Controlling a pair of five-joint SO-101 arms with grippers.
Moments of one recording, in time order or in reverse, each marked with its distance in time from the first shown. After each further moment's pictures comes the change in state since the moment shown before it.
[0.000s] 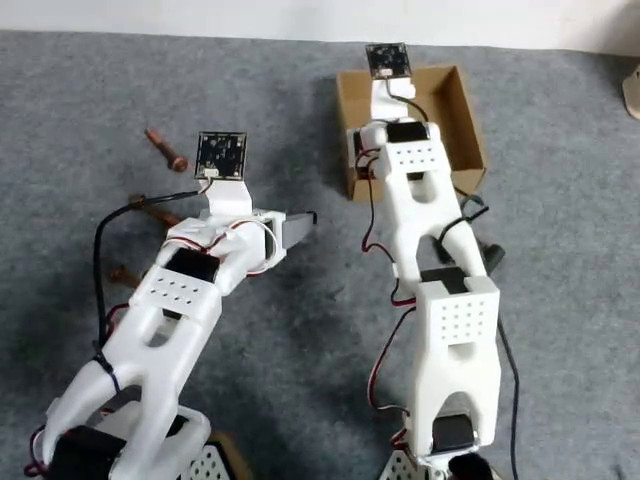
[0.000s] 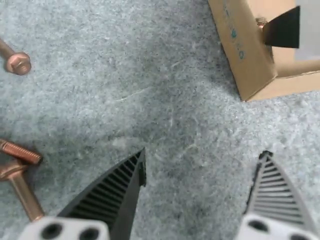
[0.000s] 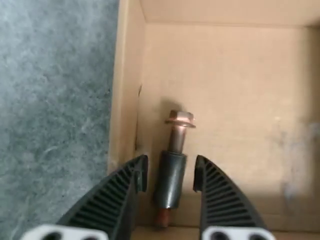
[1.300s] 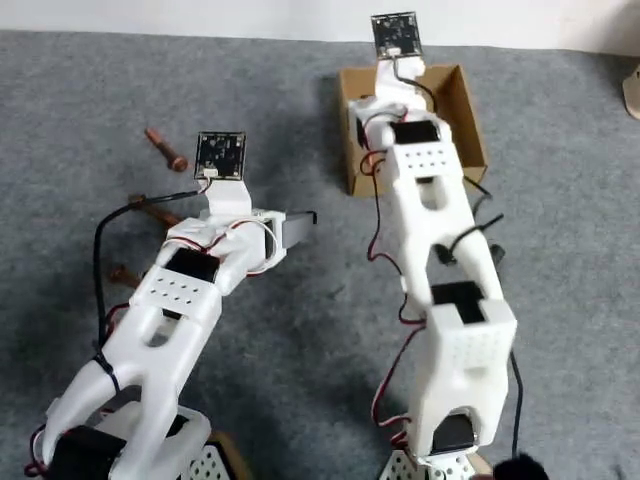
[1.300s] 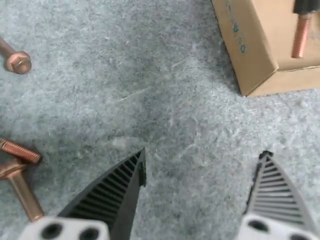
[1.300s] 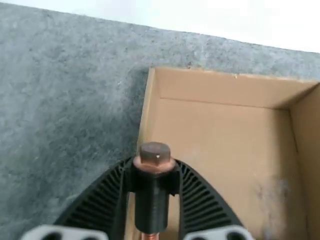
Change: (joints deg) left arm 0.0 0.0 0.0 0.0 0.3; right arm -0.3 -10.8 7.6 -13.5 1.8
